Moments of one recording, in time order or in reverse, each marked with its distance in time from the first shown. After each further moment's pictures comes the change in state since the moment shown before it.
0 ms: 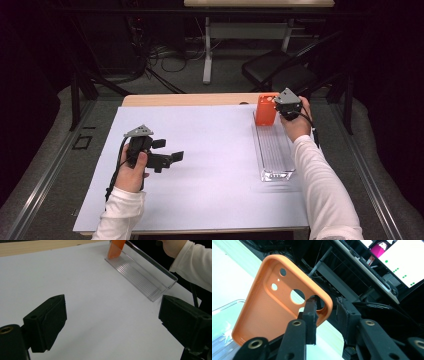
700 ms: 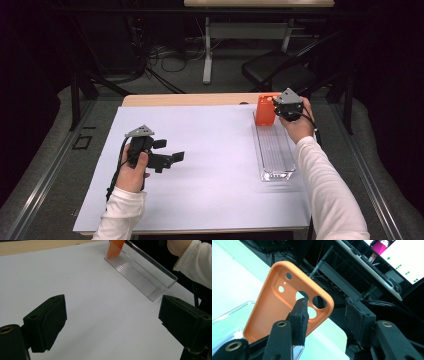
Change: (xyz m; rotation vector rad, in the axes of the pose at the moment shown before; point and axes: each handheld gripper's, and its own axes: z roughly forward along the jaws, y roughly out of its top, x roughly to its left) left arm -0.001 0.000 0.001 0.003 -0.005 -0.001; right arm 0.001 0.005 -0.012 0.009 0.017 0.030
